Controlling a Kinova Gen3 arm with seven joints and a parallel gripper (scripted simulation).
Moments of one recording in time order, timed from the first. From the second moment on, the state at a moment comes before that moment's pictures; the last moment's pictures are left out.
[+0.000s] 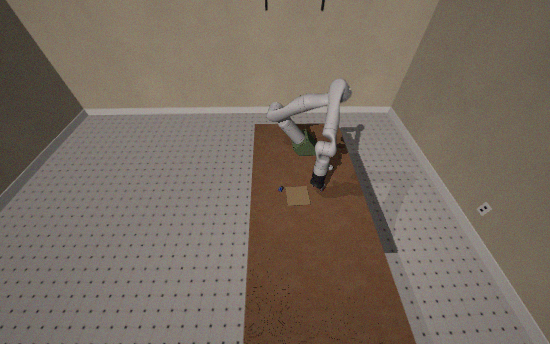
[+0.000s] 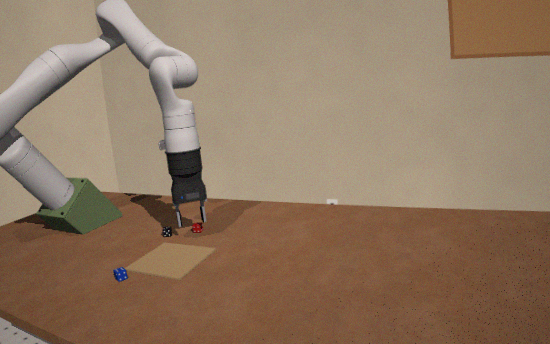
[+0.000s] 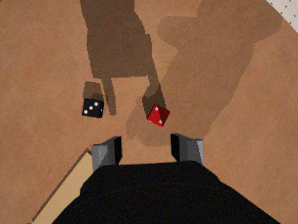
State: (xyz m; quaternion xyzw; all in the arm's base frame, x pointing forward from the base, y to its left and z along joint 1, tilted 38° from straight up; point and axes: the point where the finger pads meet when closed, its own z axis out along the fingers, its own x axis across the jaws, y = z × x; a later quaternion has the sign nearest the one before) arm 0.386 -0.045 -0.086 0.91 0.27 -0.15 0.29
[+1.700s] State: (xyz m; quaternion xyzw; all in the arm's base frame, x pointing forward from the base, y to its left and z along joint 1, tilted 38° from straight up) arm 0.395 -0.043 -0.085 0.91 0.27 -0.15 0.29
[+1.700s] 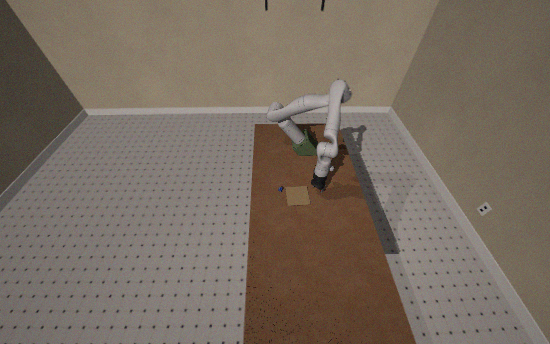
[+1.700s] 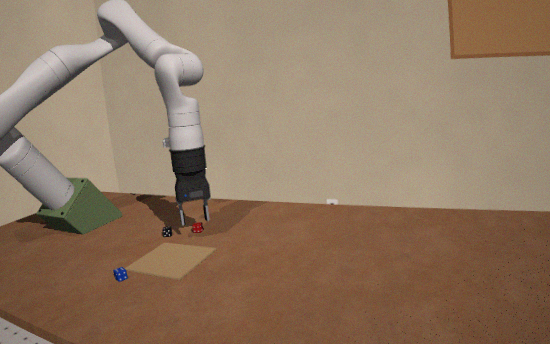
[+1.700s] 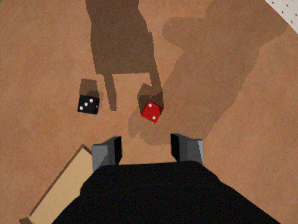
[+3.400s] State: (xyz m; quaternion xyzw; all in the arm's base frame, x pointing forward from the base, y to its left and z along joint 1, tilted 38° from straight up) arm 0.366 -0.137 0.117 0.92 -0.19 0.02 0.33
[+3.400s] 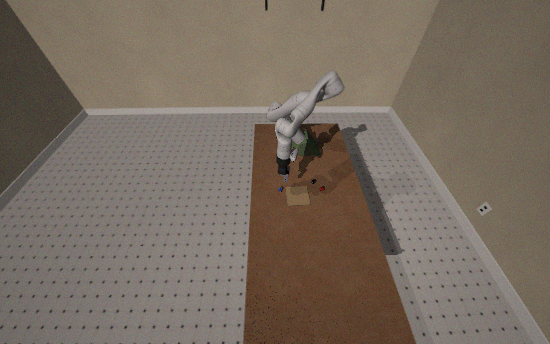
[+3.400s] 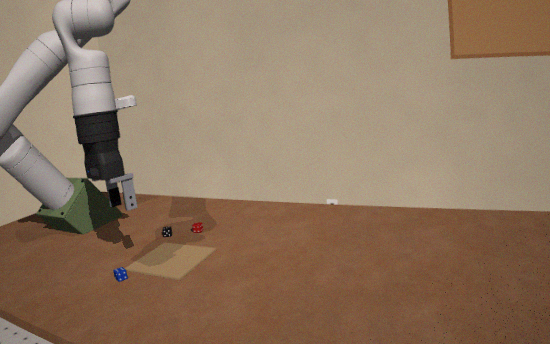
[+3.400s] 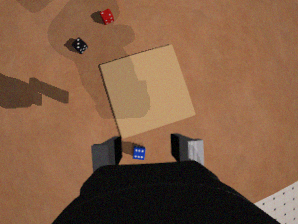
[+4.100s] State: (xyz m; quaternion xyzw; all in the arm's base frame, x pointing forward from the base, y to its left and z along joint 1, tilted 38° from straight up) arm 0.343 -0.161 0.130 0.91 -0.27 0.04 0.32
